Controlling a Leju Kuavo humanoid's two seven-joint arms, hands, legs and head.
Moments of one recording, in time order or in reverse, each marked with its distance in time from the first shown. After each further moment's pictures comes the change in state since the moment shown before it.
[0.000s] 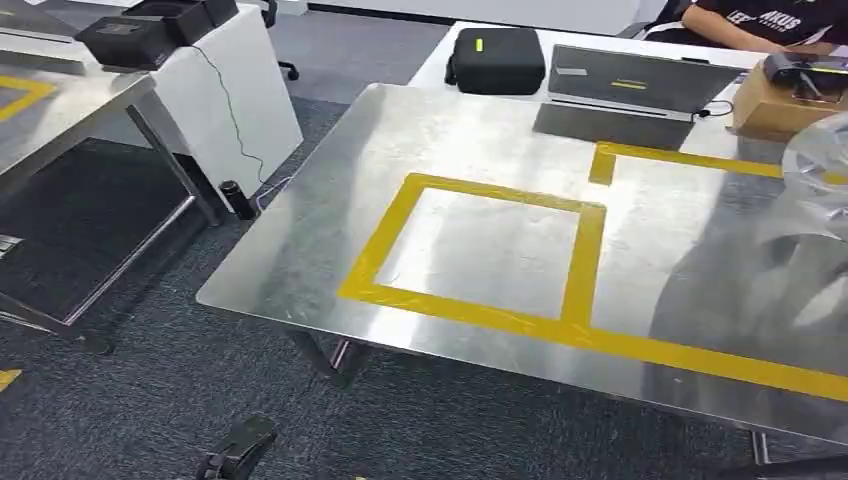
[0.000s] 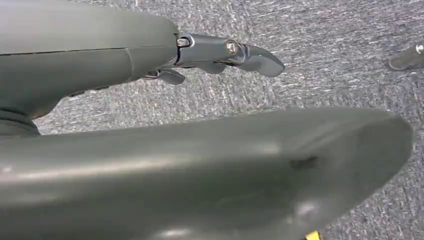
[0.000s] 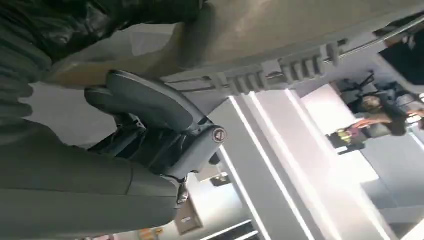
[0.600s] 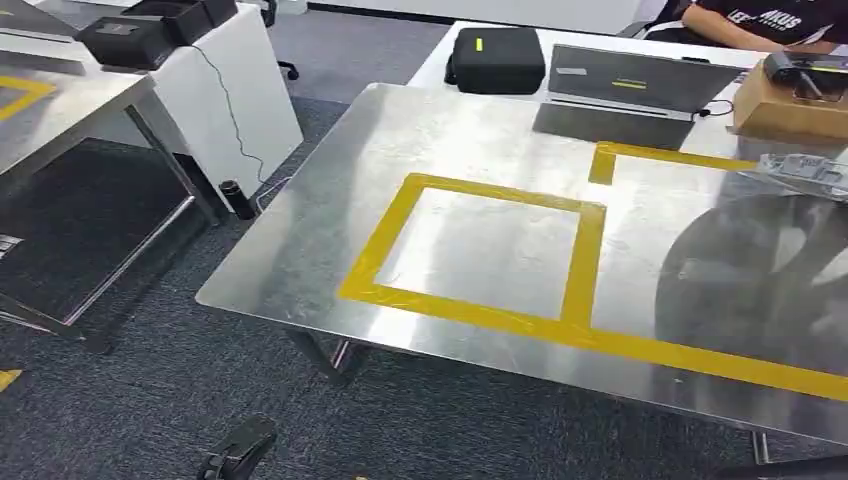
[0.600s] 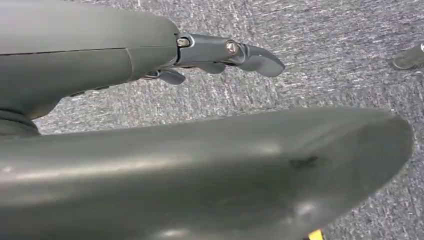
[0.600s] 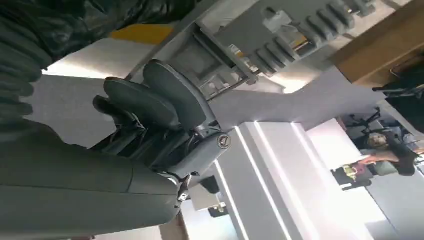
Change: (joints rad) left arm 0.000 0.000 0.000 0.000 -0.003 0.000 0.006; right arm 0.073 0.068 0.002 0.042 -0.038 -0.005 -0.028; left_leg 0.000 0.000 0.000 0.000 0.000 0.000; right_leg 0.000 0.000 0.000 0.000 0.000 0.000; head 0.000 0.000
